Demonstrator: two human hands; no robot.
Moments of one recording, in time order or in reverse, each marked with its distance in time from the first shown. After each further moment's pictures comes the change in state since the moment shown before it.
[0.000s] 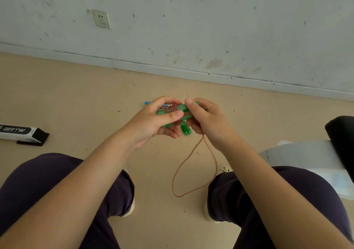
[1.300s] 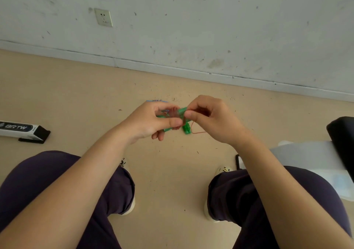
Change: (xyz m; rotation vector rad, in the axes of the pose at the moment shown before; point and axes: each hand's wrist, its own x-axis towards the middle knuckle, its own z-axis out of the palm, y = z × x) left_hand 0.001 0.000 -0.011 0.405 0.034 -0.013; right_hand -0.004 -0.014 -0.017 -0.501 -0.124 -0.278
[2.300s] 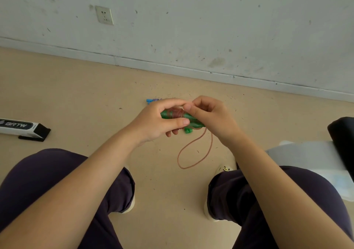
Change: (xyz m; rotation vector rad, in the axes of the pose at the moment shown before) left_hand -0.002 -0.002 0.010 -0.059 -0.006 0.176; right_hand 0.005 0.014 0.014 0.353 0.067 0.213
